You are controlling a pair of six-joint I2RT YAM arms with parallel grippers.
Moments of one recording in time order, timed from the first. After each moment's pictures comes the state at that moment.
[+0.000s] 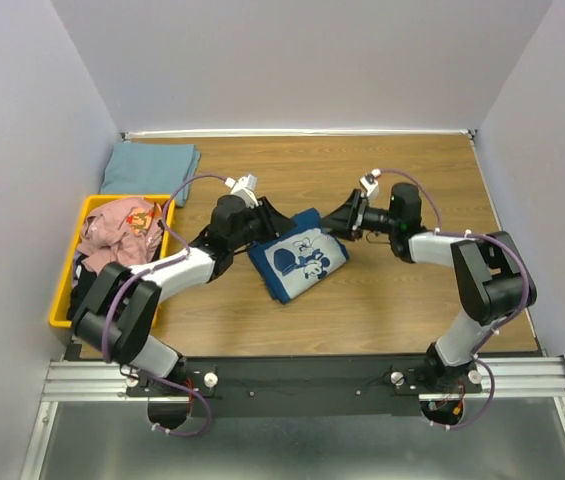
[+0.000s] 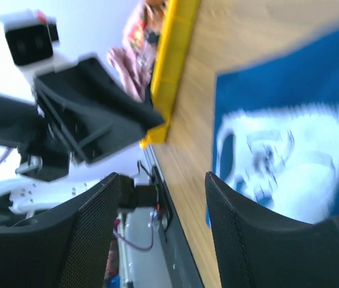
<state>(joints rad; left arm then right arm) -0.50 1.44 0.72 0.44 0.26 -0.82 0.26 1.72 0.81 0.65 -0.94 1.01</state>
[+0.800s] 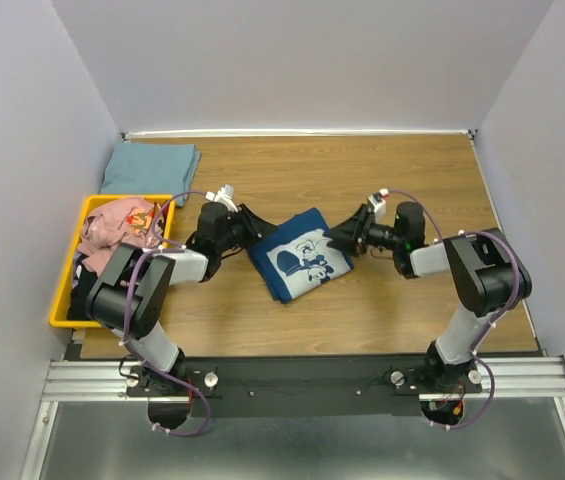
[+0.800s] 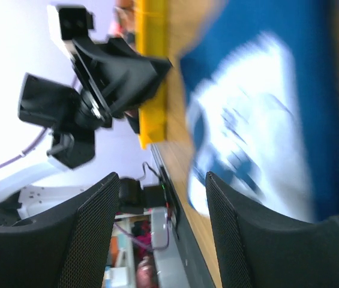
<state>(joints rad) -0.36 1.68 0.62 0.64 0.37 -0.97 0.21 1.77 0.53 0.90 -0.92 1.16</state>
